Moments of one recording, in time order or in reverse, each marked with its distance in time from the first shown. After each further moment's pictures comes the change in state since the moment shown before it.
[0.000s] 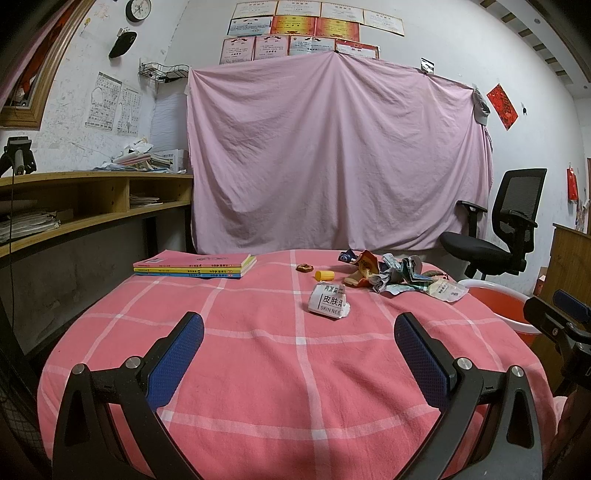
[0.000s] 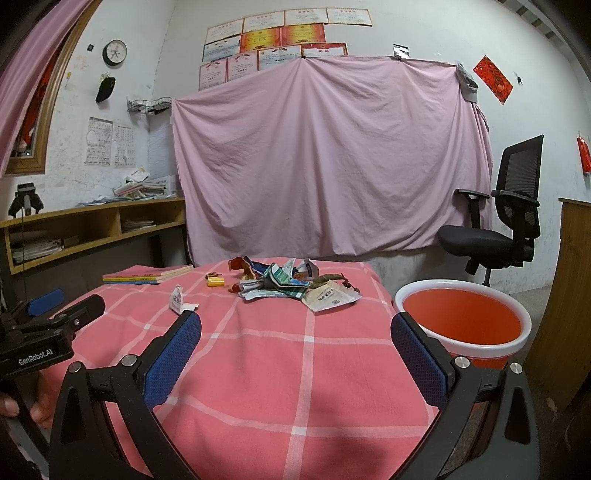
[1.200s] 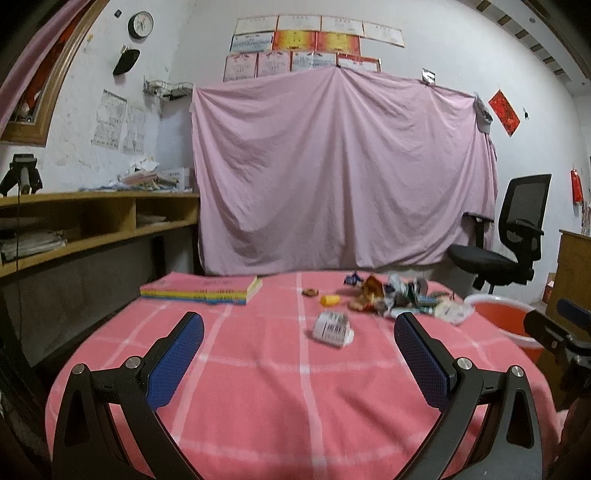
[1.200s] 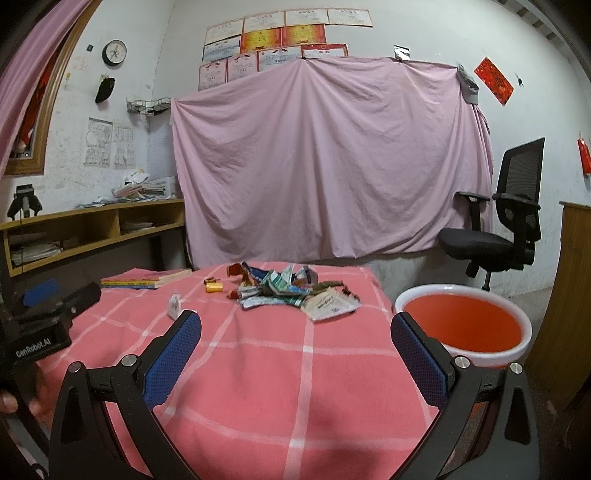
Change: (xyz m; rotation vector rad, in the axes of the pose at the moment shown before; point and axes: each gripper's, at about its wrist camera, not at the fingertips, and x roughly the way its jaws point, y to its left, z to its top) left arm 0.002 -0.006 0.011 0.014 -0.076 0.033; right arm 0.004 0.001 0.005 -0.008 -0.009 -0.006
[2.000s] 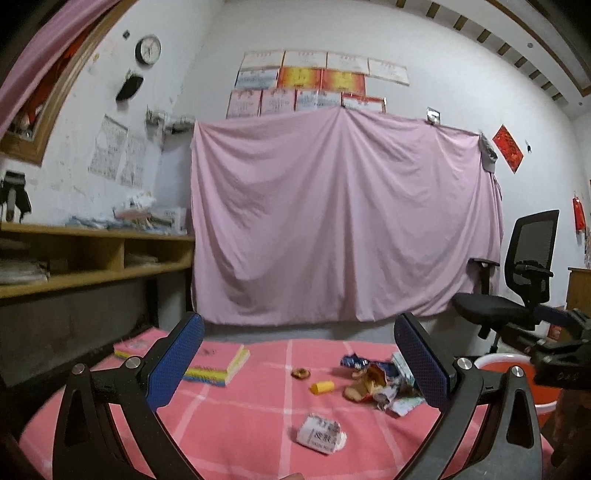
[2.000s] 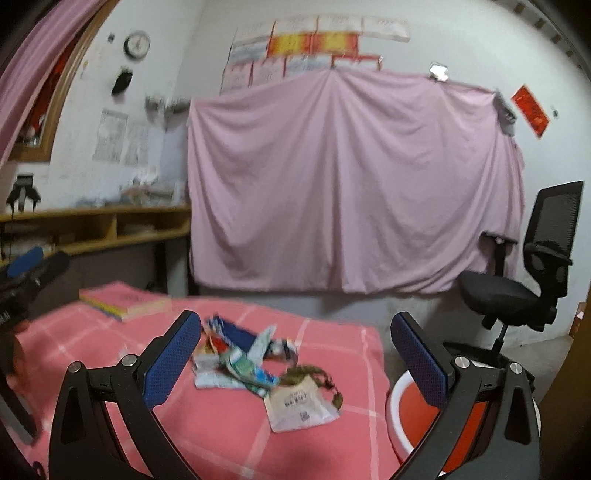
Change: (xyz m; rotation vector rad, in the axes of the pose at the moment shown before) left arm 0.064 -0.002 0.060 -0.024 -0.147 0.005; right arm 0.096 -0.032 0.057 -0.120 -0.010 0.084
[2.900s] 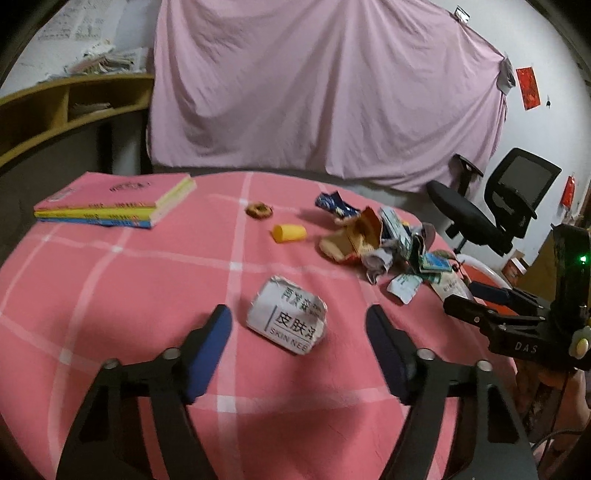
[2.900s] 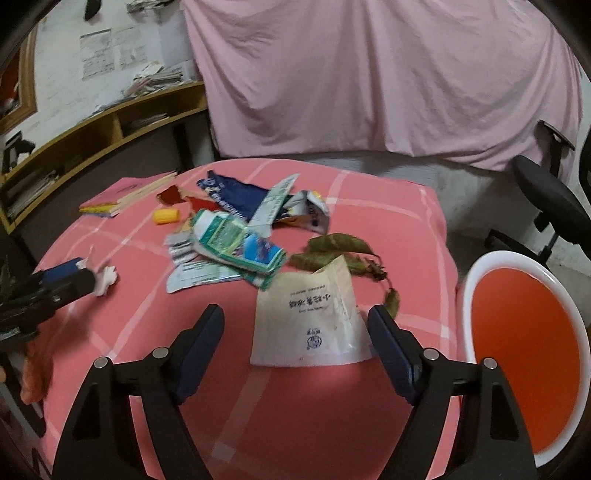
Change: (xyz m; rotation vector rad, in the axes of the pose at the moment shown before) left arm 0.085 -0.008 -0.069 -0.128 0.639 -0.168; right arm 0.084 -0.015 -0.045 0.053 0.544 0.184
